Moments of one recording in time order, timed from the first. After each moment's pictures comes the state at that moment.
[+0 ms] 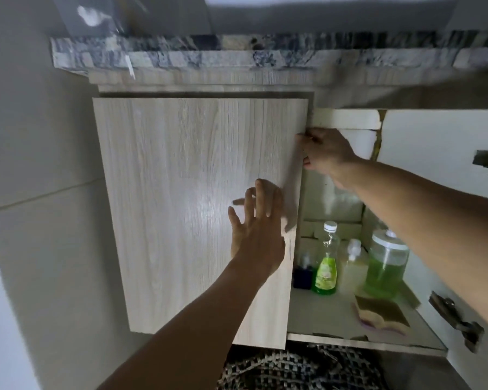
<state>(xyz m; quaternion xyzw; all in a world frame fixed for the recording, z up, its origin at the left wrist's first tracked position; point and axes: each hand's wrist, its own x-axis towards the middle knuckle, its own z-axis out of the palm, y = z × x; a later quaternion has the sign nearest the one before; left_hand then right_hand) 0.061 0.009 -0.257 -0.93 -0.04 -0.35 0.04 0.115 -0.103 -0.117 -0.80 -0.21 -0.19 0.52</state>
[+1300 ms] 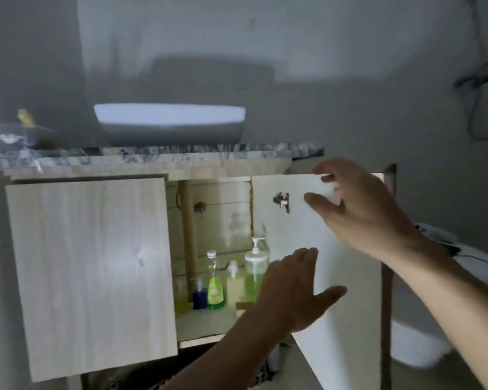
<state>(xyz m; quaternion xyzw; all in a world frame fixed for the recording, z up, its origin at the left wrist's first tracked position) -0.157 -0.305 -0.196 -0.93 0.27 -0.23 -0.12 -0.195 -0.421 -0.101 -0.83 -0.19 -0.45 0.26</state>
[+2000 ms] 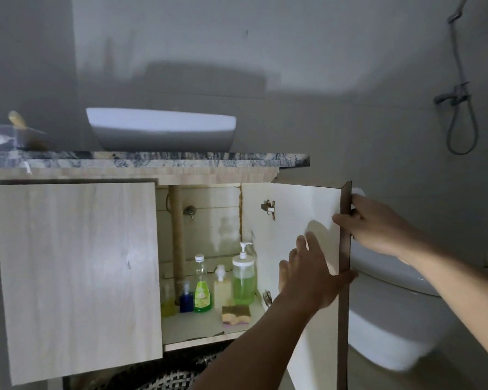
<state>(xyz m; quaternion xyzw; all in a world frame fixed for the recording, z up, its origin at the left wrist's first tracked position) -0.136 -0.373 -0.186 -0.92 0.19 -0.22 -0.26 -0.185 -0.482 -0.096 -0.92 -0.09 -0.26 0.29</state>
